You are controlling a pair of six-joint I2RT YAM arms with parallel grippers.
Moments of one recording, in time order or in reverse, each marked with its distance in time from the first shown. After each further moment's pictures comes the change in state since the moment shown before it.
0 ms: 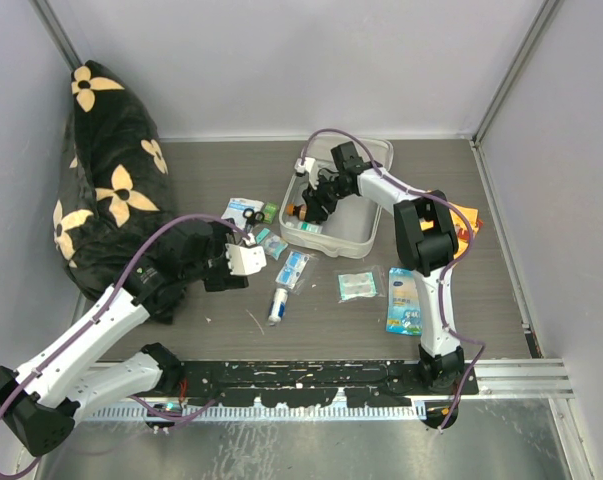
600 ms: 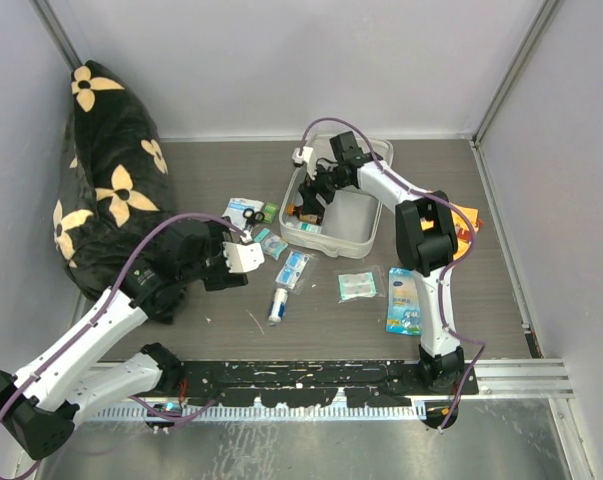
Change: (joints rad) left arm 0.012 -0.019 -0.011 0.019 -0.005 -0.027; right arm 0.003 0.000 0.089 -0.033 0.007 -0.014
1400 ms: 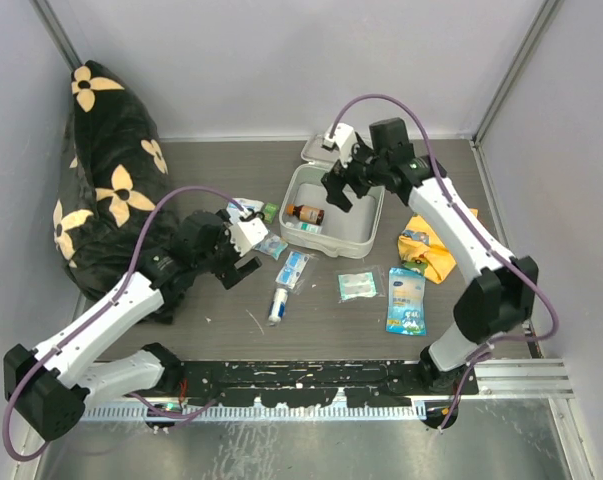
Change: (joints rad) left arm 0.020 0.126 -0.002 0.073 -0.010 -0.376; right arm 0.000 -0.605 -0.254 -0.085 0.288 0.155
